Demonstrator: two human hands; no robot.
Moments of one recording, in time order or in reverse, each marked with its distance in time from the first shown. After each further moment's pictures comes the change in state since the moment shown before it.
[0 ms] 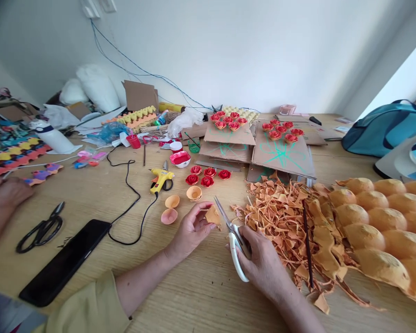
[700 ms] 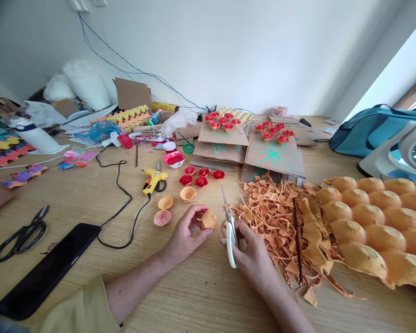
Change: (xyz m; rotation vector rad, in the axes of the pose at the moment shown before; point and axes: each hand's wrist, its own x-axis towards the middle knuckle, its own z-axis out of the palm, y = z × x) left_hand -0.004 -0.002 -0.001 0.347 -0.044 0.174; right_hand 0.004 -0.004 0.006 0.365 0.054 0.106
